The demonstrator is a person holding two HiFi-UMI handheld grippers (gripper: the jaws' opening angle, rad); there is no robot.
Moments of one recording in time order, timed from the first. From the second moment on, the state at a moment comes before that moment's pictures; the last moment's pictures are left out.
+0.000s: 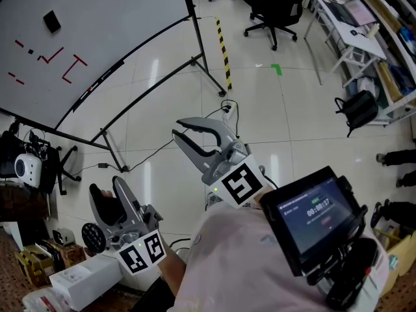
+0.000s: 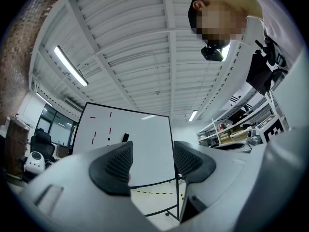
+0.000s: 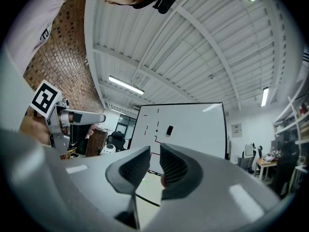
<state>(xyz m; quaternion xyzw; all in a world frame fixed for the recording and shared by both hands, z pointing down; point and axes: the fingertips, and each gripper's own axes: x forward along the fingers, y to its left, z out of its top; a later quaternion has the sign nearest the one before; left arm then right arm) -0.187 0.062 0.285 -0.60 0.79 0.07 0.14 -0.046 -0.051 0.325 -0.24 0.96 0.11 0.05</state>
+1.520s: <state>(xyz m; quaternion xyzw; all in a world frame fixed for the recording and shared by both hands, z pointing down) -0.190 0.062 0.291 -0.60 0.79 0.07 0.13 -0.054 -0.046 0.326 -0.23 0.97 0.11 0.05</state>
